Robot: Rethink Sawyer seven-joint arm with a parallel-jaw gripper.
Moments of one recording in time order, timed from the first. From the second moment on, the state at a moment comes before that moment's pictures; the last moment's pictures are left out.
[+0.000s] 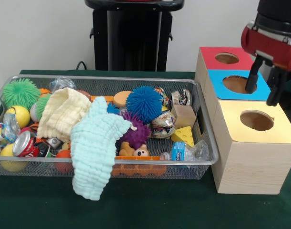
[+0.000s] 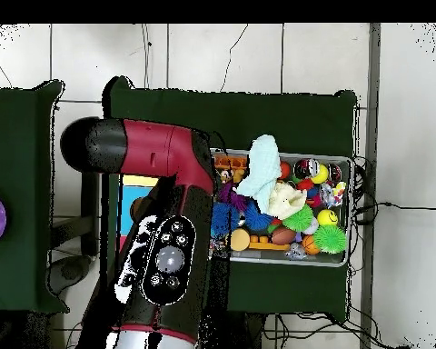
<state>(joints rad) 0.20 -0.47 -0.34 1.17 0.30 0.83 2.65</state>
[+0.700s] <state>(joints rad) 0.20 -0.51 -0.35 1.17 0.29 0.83 2.65</state>
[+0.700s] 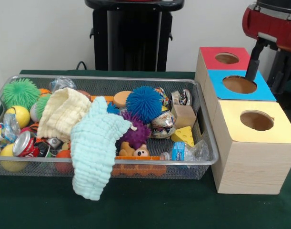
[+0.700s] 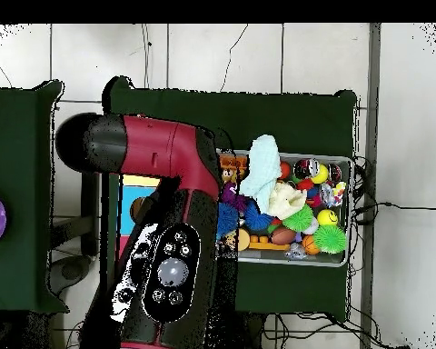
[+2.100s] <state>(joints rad) 0.18 -0.51 -0.35 1.17 0.28 0.83 2.65</state>
